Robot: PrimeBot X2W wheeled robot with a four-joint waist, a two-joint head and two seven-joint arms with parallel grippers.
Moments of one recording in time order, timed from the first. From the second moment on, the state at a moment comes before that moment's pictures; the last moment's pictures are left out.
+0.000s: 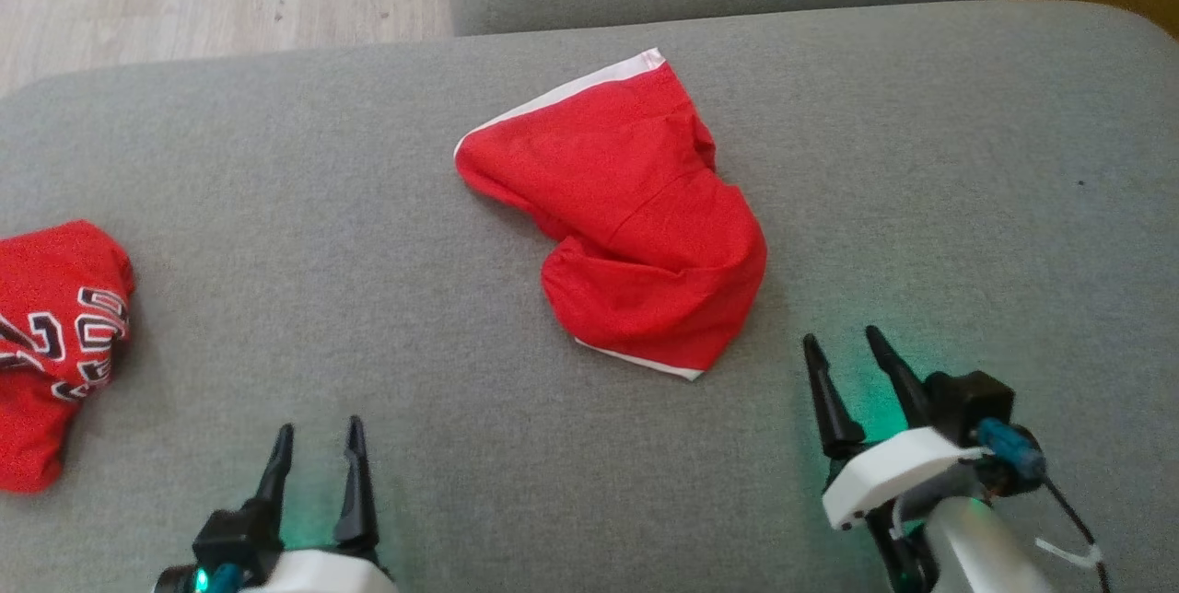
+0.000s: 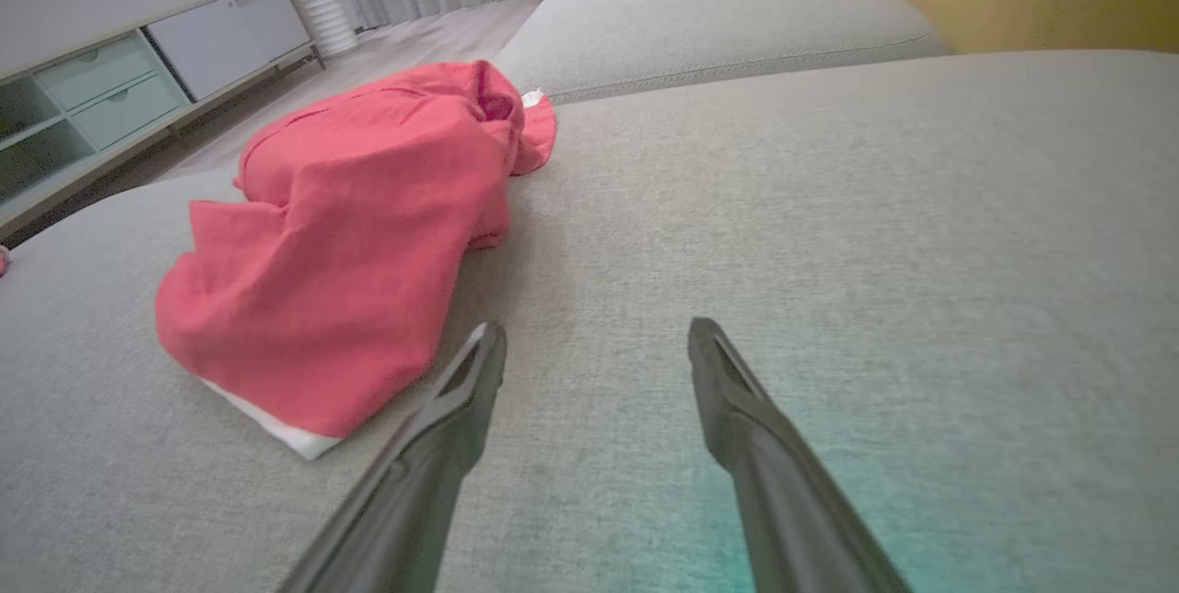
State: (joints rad) left arm 0.01 0.05 -0.07 0.42 -0.21 -0.04 -0.25; right arm -0.20 -0.05 0.19 0.63 0.21 0.13 -0.26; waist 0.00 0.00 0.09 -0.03
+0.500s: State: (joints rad) left arm -0.02 0.05 -0.16 0.45 -0.24 -0.04 -0.25; right arm -0.27 -0.05 0.38 0.68 0.31 0.13 -0.26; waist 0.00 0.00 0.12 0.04
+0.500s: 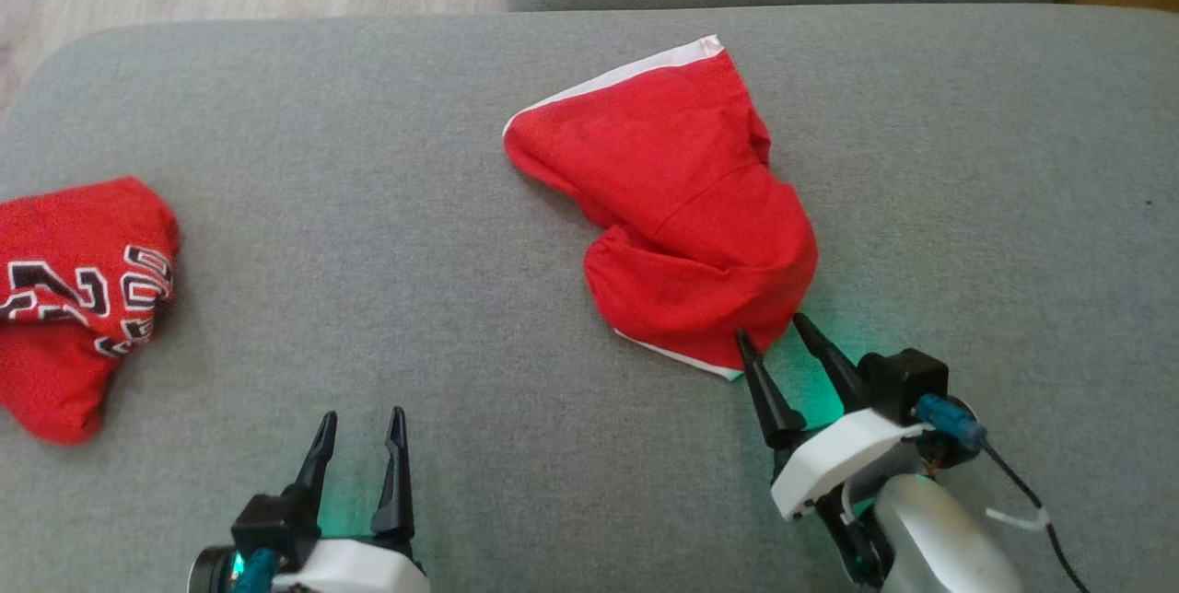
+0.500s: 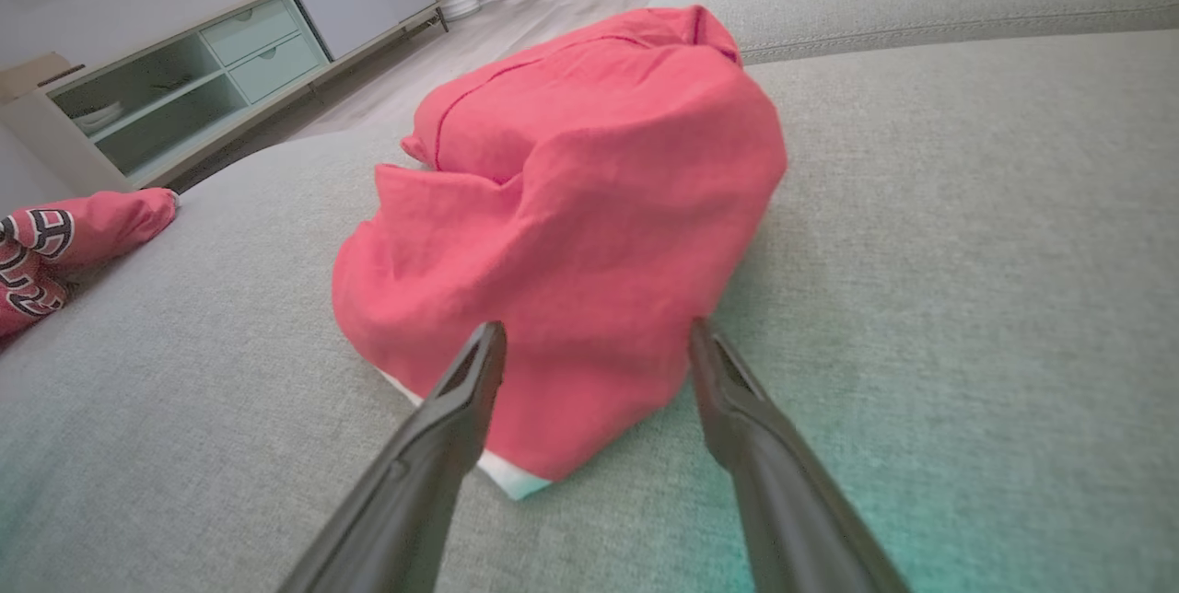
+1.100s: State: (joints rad) left arm -0.04 0.05 -0.18 0.45 -0.24 -0.04 -0.25; right arm -0.31 -0.05 0.27 0.62 0.37 0.13 -0.26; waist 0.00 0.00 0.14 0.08
